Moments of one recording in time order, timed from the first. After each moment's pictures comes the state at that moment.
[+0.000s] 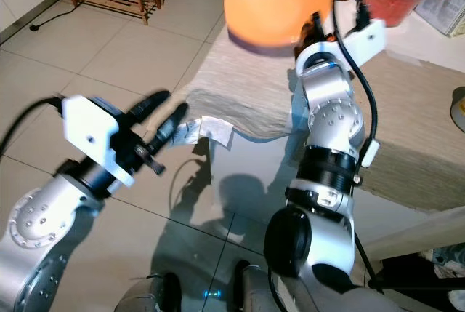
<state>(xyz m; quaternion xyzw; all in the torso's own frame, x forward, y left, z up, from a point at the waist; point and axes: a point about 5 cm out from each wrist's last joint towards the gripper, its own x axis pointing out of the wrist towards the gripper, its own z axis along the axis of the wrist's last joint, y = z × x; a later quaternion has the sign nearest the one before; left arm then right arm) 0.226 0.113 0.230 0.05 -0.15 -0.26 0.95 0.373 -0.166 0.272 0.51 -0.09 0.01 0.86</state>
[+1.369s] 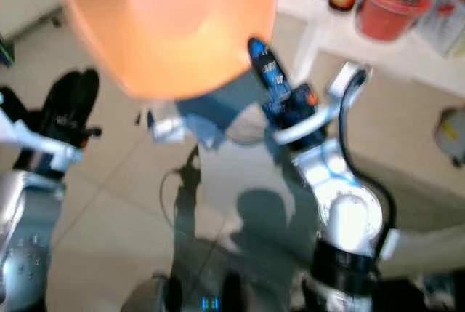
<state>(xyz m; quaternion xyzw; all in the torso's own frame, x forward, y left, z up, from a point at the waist) 0.245 0.183 0.216 -0.14 -0.17 -0.08 0.97 0.277 -0.114 0.235 0.47 -0.14 0.45 0.75</state>
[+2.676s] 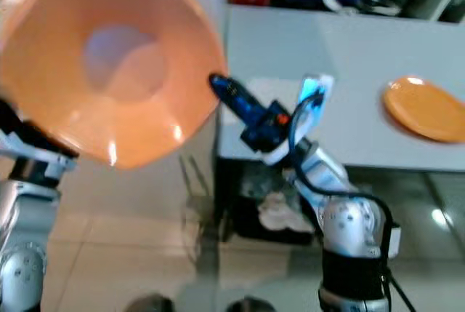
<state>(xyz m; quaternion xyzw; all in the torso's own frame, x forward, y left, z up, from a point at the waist) 0.242 0.190 0.207 -0.15 -0.18 -0.08 0.97 0.270 -0.109 0.224 0.36 -0.10 0.50 0.78</state>
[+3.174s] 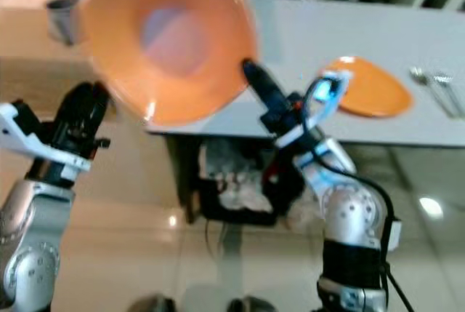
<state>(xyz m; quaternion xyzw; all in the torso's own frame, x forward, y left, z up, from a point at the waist) 0.245 0.174 0.201 -0.15 -0.17 -0.11 0.97 0.295 -0.133 0.214 0.38 -0.11 0.38 0.84</state>
